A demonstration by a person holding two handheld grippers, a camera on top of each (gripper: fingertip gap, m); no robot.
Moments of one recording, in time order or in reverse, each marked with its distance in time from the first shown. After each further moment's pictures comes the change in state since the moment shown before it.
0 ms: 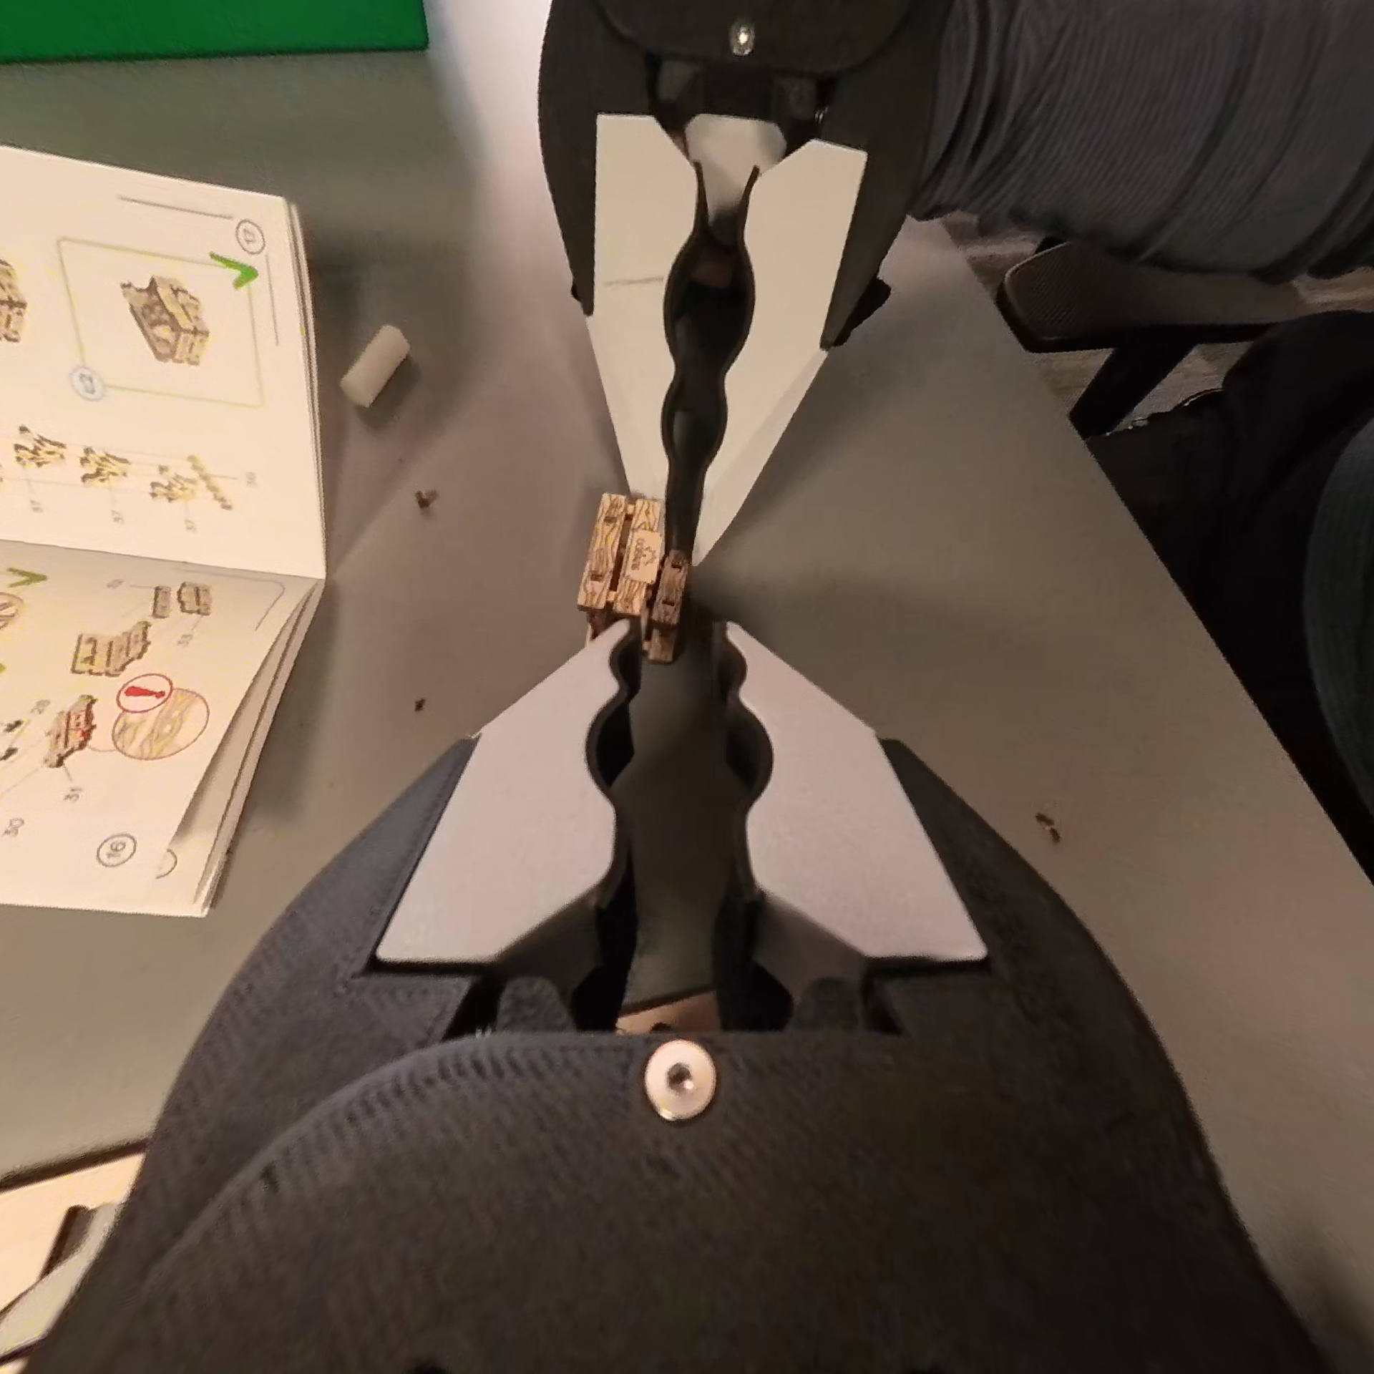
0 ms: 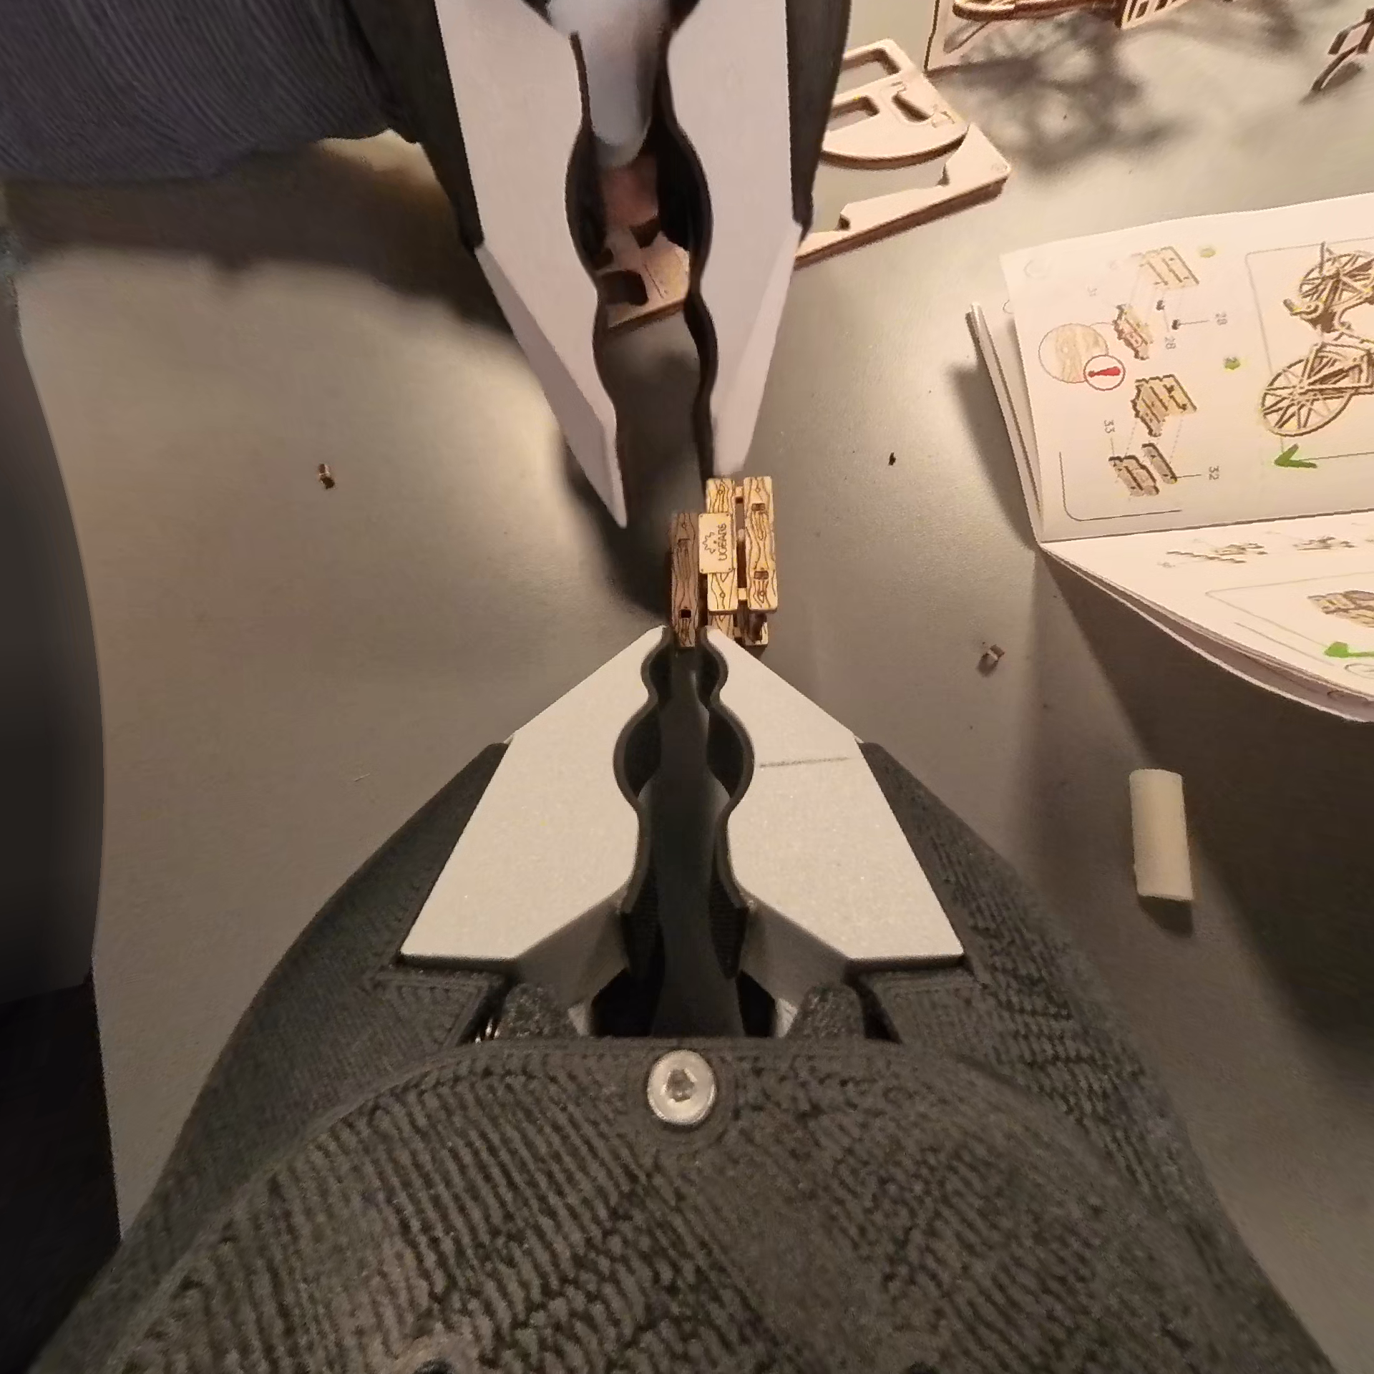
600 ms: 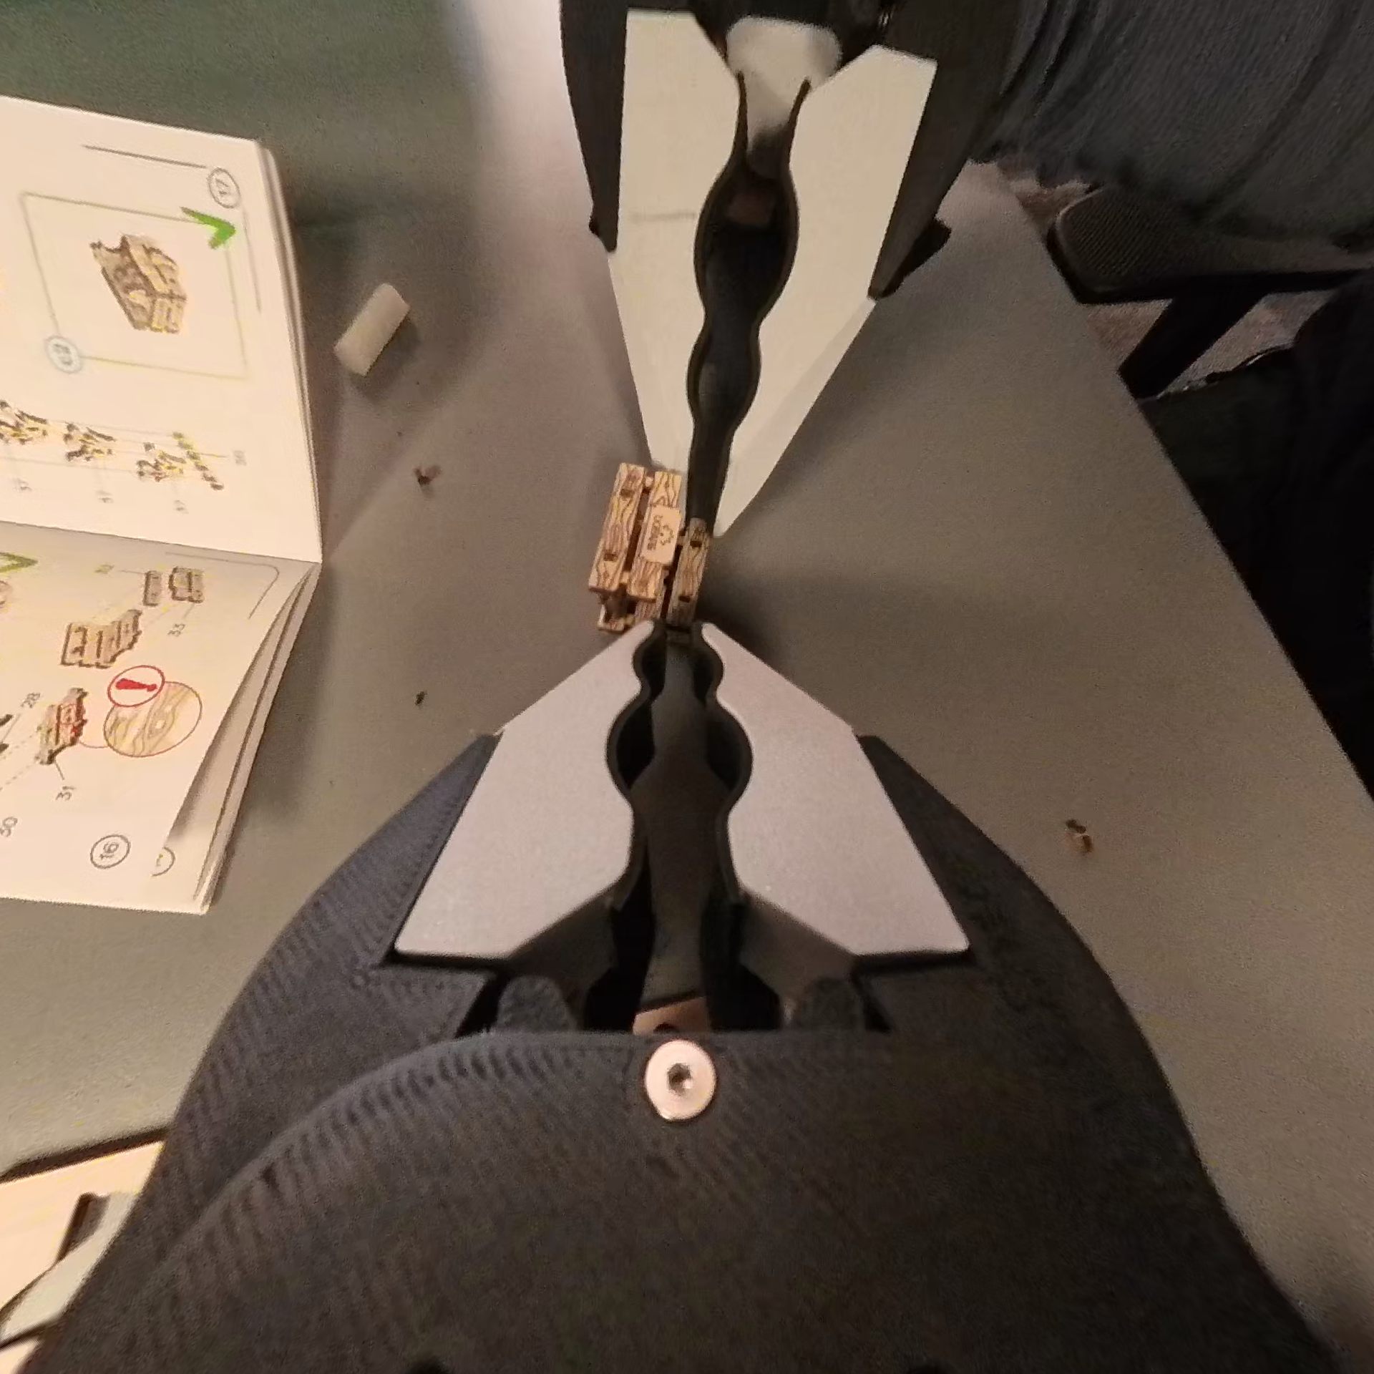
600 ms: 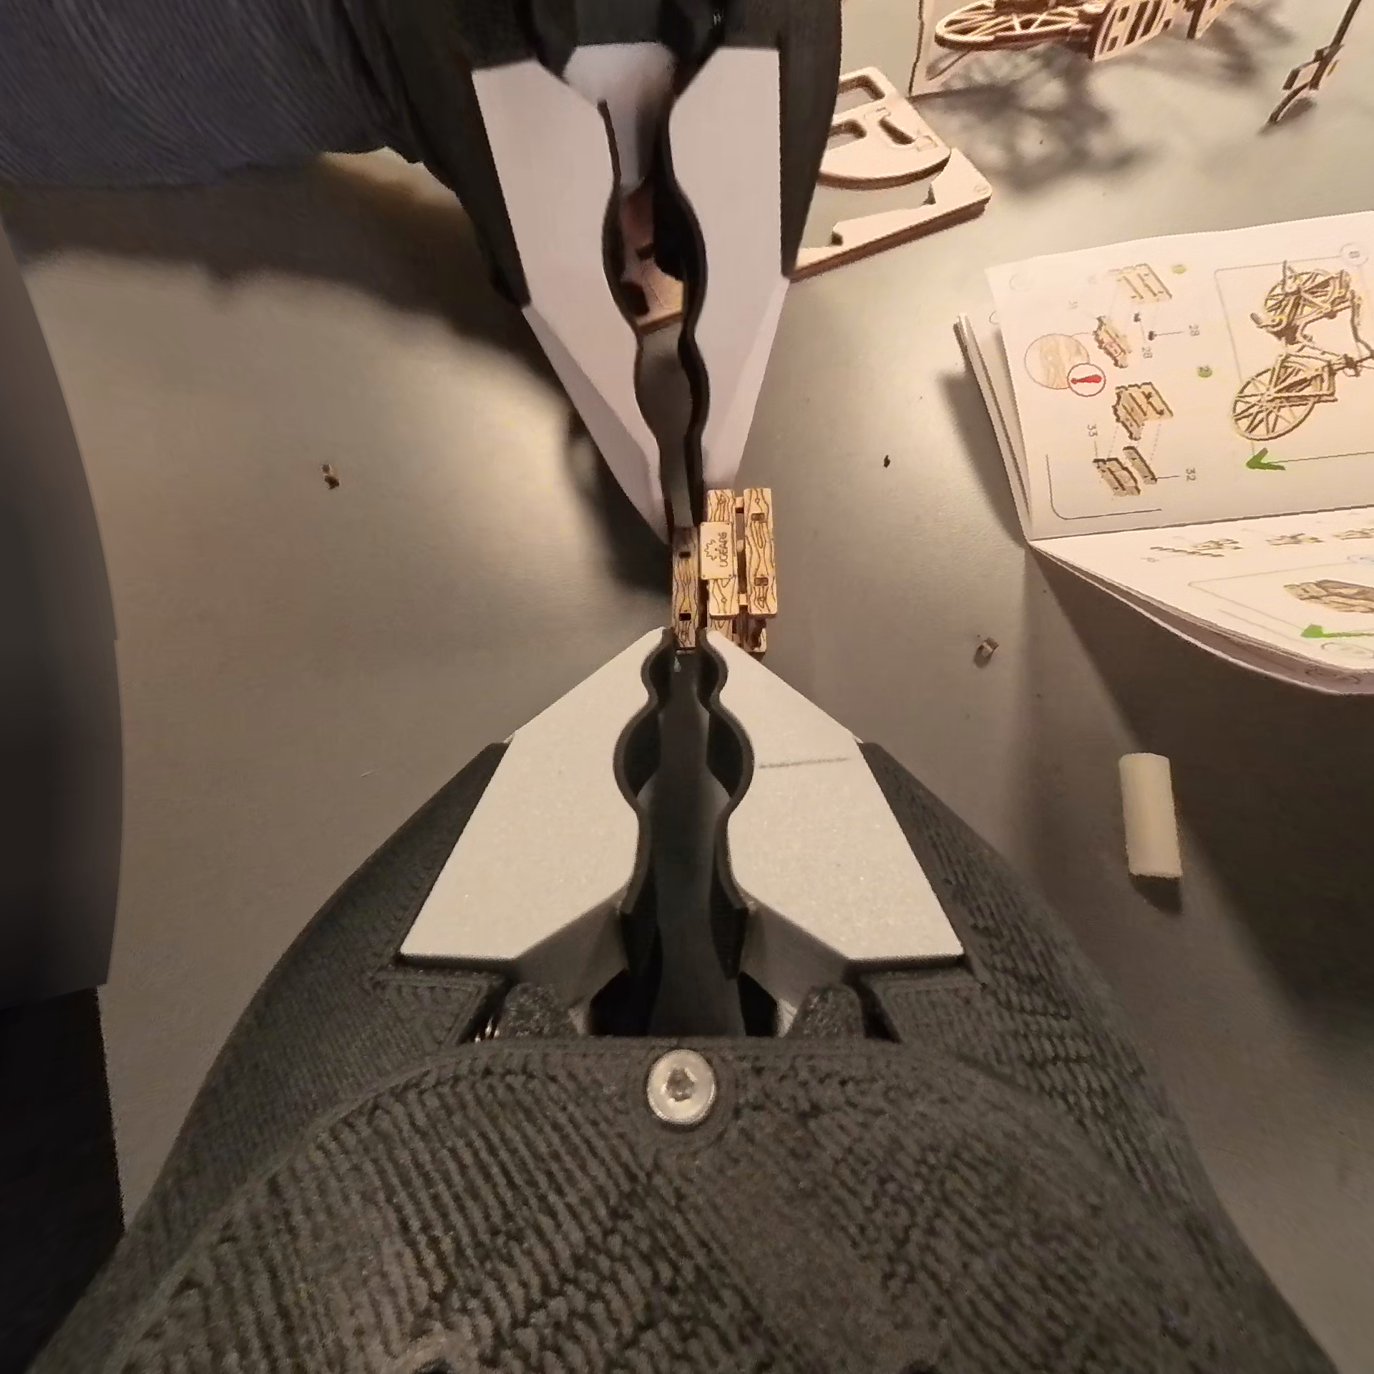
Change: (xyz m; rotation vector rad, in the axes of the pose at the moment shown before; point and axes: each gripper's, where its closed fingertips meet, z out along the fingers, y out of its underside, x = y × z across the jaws) left arm -0.004 0.007 0.007 -0.063 -0.035 0.008; right arm -0.001 -0.001 -0.004 0.018 0.026 -0.009
